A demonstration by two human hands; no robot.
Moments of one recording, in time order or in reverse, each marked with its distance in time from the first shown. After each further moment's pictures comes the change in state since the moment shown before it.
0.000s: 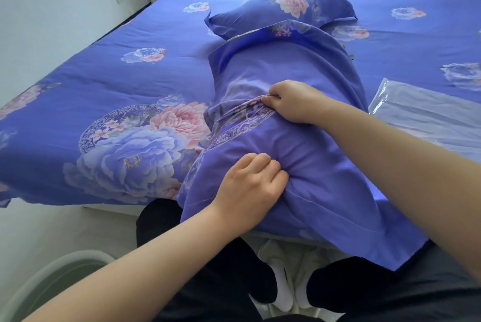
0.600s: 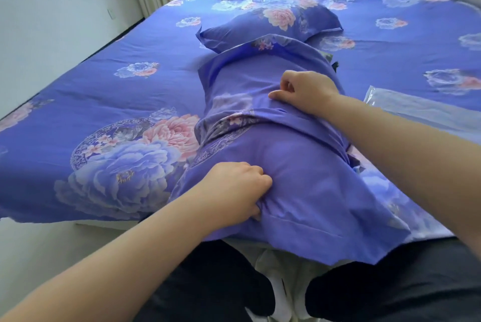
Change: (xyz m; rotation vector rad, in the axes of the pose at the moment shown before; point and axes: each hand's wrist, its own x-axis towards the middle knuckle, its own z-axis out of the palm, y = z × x) left_hand 0.028 -0.026 -0.028 -0.052 -0.657 0.033; right_hand 0.025 0.062 -0.016 -0.030 0.199 0.046
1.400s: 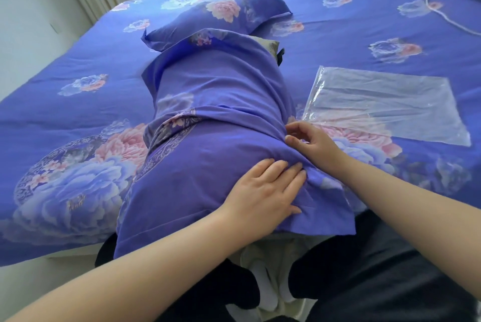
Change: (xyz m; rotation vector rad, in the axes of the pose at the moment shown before) left_hand 0.073 0.099 0.036 0.137 0.442 0.247; right_hand -0.162 0.091 0.048 0.792 0.106 0.177
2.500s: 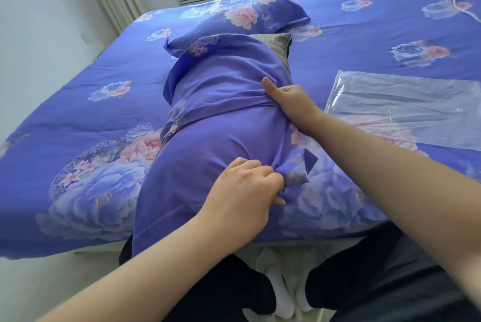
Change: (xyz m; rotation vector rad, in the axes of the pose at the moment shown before) left_hand -0.023 -0.029 -0.066 -0.253 -0.017 -0.244; right_hand 0.085 -0.089 0.027 0.275 0.065 0.221
